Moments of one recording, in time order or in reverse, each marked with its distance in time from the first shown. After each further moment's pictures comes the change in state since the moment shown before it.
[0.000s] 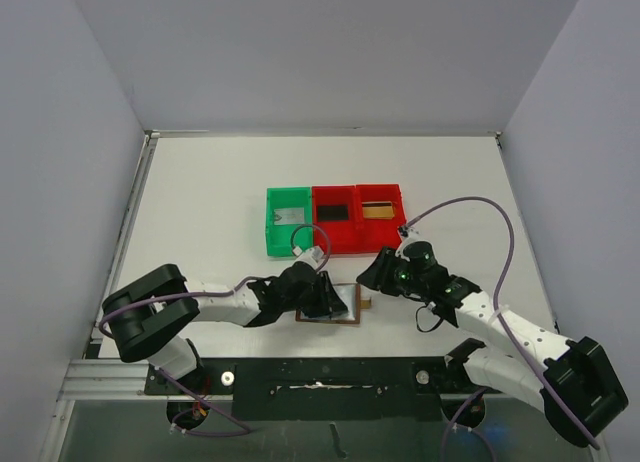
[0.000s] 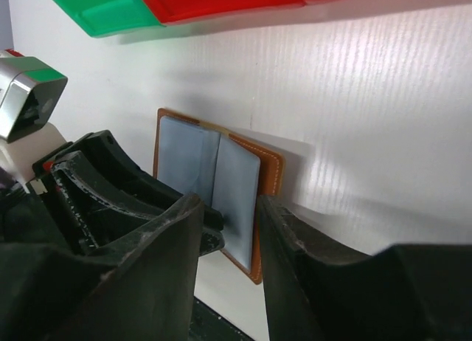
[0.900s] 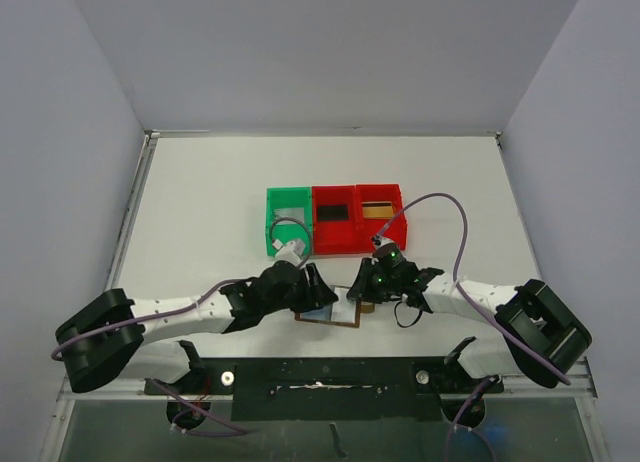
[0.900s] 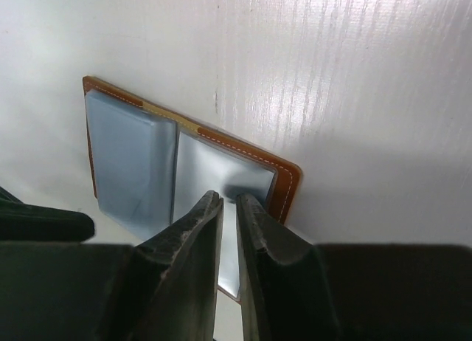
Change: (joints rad) left arm 0.003 -0.233 -0.039 -0.162 -0.113 0.044; right arm 0.113 0.367 0.064 0.081 -0.003 0.016
